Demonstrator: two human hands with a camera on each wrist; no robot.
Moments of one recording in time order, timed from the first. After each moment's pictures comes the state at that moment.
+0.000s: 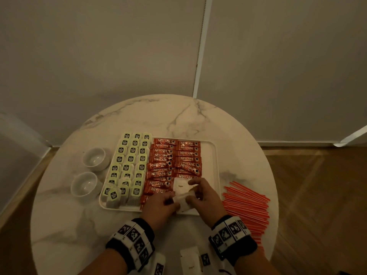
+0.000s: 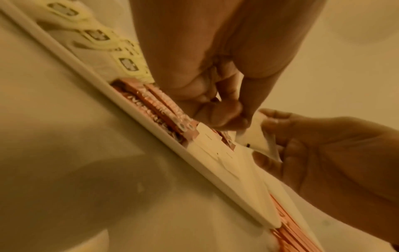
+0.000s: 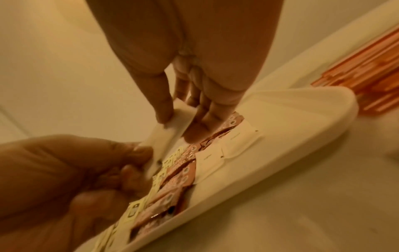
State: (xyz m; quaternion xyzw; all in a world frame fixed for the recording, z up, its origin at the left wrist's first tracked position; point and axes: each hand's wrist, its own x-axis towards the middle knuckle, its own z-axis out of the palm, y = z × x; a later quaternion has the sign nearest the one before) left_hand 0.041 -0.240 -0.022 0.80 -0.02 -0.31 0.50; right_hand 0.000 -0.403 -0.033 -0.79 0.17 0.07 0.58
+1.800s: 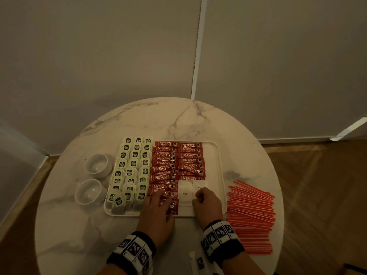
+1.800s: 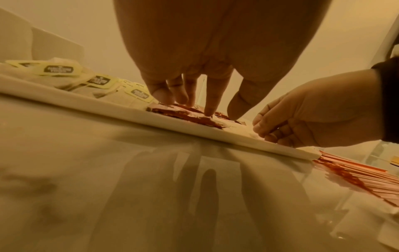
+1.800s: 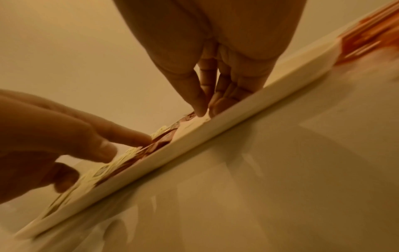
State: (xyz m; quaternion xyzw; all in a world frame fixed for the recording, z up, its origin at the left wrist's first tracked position) left_hand 0.035 -0.212 -0.049 0.95 -0.19 -0.20 0.13; right_hand 0.007 -0.378 -0.064 -0.87 0.30 0.04 0.38
